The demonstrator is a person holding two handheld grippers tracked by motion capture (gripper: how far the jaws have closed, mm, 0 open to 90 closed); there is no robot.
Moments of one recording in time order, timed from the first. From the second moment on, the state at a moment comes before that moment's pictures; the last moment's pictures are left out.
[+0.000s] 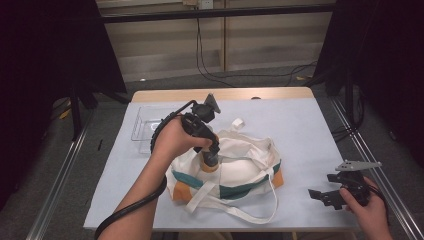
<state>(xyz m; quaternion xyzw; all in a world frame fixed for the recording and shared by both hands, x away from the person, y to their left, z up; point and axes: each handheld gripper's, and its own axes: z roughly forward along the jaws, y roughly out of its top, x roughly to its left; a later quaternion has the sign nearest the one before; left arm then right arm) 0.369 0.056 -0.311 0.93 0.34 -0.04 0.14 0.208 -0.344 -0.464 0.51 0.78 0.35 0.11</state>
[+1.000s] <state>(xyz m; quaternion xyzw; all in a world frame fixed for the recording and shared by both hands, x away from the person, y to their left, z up) 0.378 0.059 -0.284 0.93 0.34 -0.04 0.14 0.207 -0.344 -0.463 0.51 0.78 0.35 0.11</state>
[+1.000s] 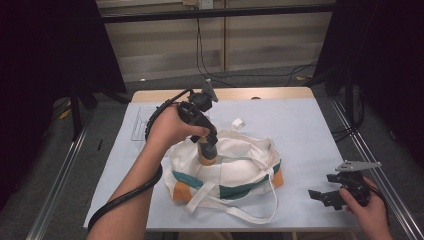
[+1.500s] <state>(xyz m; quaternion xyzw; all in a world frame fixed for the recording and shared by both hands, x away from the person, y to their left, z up) 0.385 0.059 -0.270 0.93 0.35 -0.04 0.13 0.207 -0.344 -0.463 0.51 0.78 0.35 0.10</state>
